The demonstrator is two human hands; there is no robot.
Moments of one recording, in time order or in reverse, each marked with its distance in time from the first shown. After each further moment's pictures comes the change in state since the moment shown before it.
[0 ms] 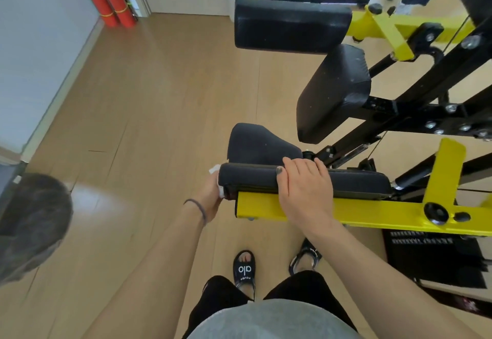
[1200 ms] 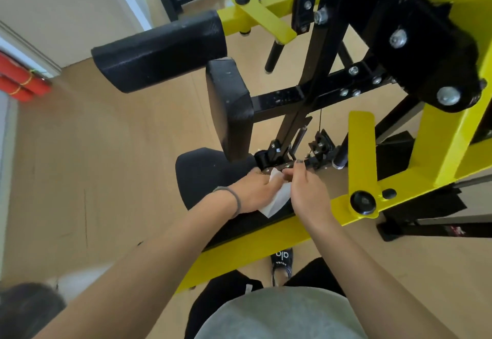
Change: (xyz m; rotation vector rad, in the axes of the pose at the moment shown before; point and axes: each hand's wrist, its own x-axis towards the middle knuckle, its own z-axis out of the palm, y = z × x) left_hand 0.011 -0.006 0.260 1.805 -0.585 0.221; right_hand 0.026 0.145 -0.033 1.006 -0.049 0.899
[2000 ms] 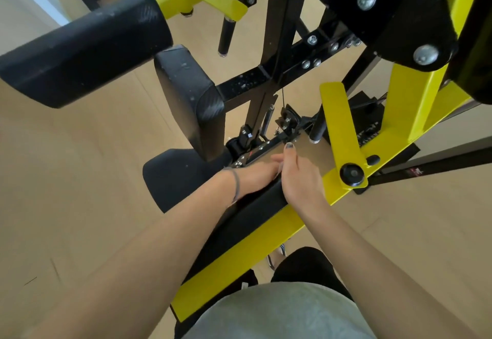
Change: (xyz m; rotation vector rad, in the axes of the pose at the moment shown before) left_hand 0.042 0.006 0.001 -0.277 -0.408 0.002; right_hand -0.002 -0.001 0.010 -0.031 0.208 0.097
